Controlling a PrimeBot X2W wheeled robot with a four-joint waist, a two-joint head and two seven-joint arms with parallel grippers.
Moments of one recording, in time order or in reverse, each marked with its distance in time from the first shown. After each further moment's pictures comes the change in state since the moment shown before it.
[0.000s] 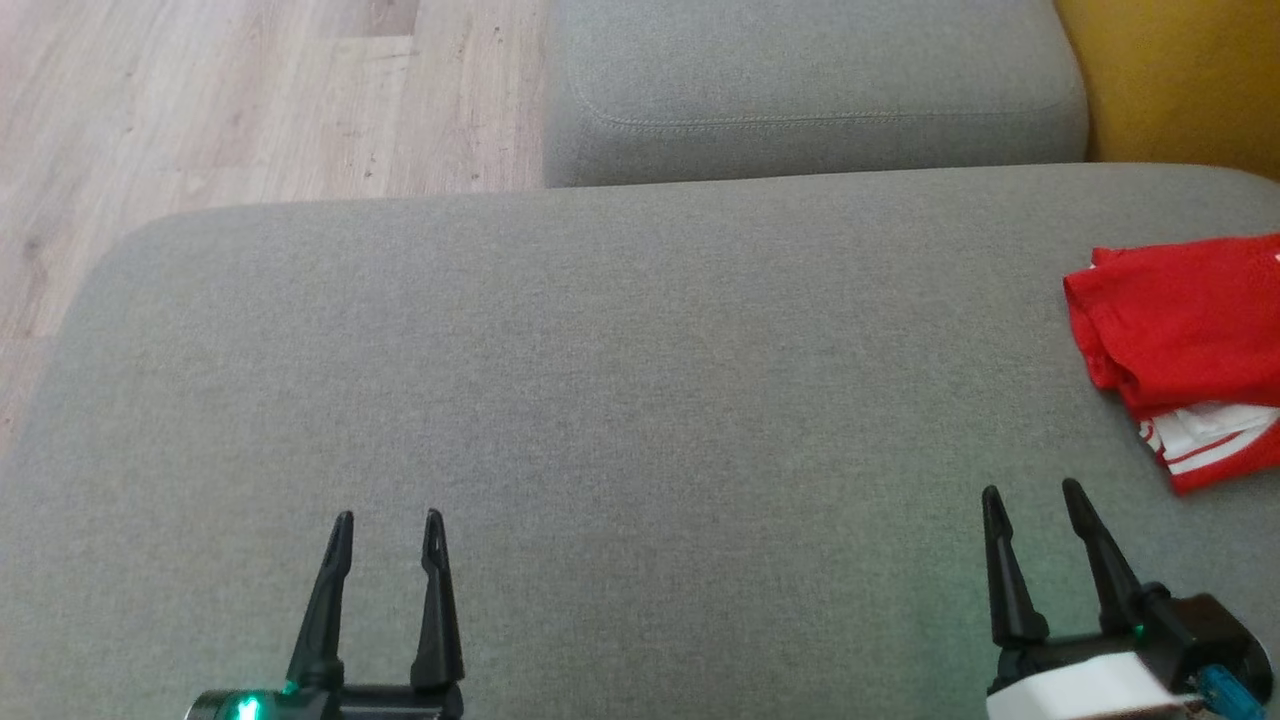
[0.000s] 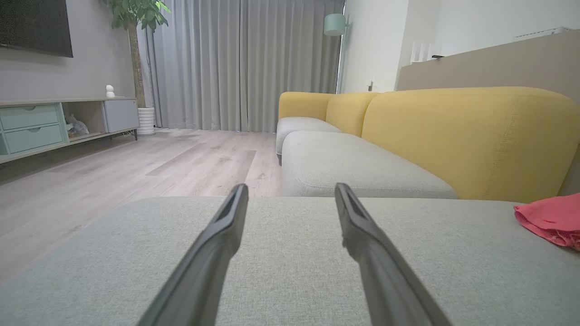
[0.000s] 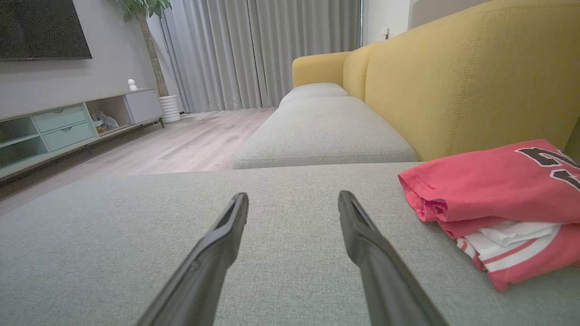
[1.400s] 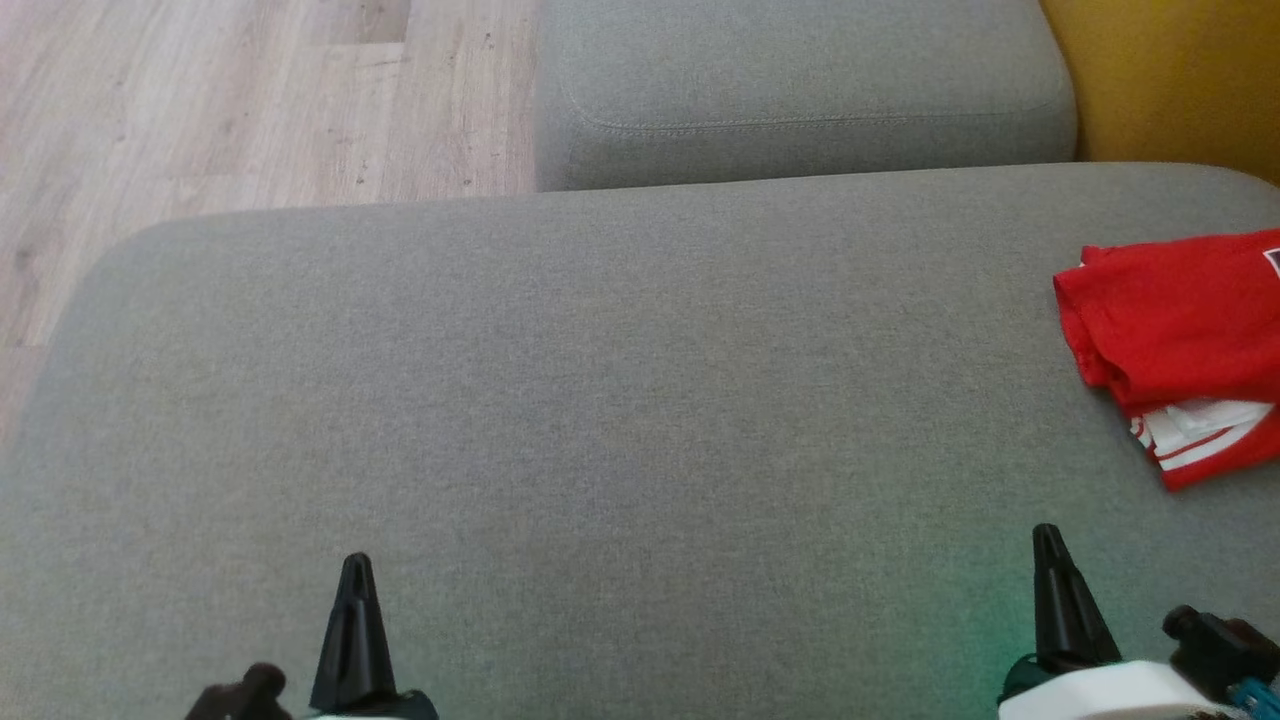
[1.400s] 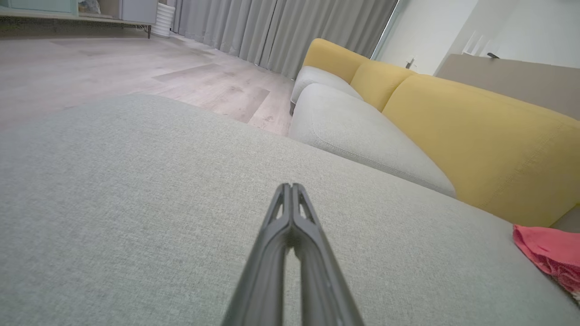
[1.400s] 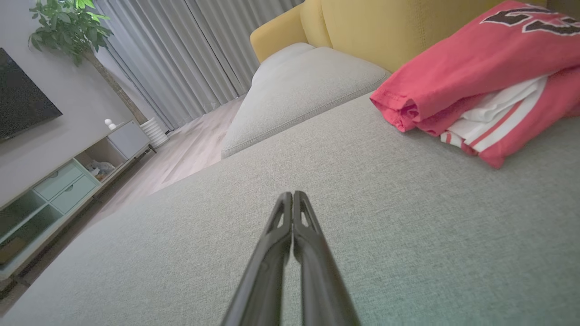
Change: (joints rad) left arm -0.020 0.007 0.028 0.147 -0.343 -0.045 0.062; right arm 0.006 0.007 0.001 0.101 0.343 0.000 0.063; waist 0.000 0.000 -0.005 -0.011
